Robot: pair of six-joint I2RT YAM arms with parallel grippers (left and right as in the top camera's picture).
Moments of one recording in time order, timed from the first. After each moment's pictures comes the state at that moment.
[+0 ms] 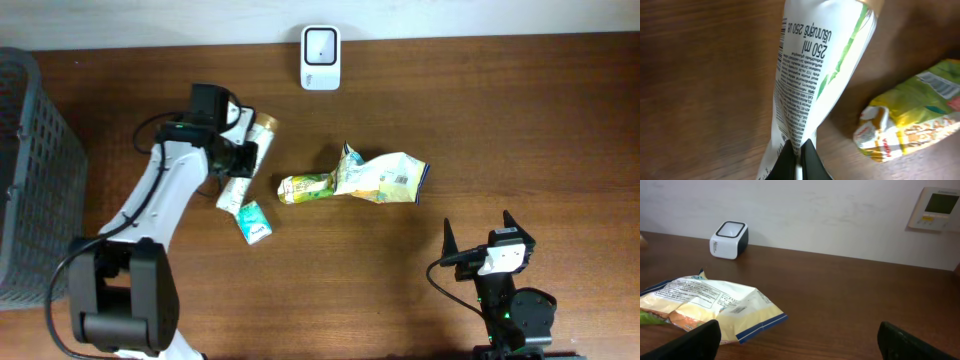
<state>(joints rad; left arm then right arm) -0.15 1.81 1.35 -0.74 0.12 0.07 -0.01 0.02 0.01 -0.07 -0.07 -0.10</state>
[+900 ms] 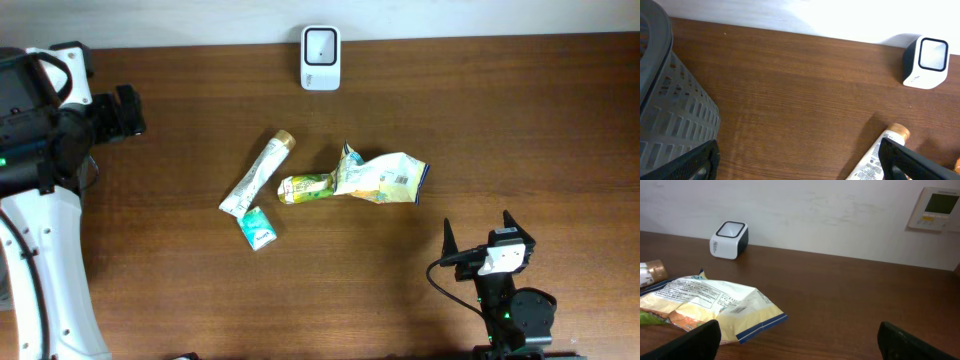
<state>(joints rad) 0.28 1.48 1.61 -0.86 0.15 0.06 -0.01 0.02 0.01 -0.07 -0.07 -0.10</state>
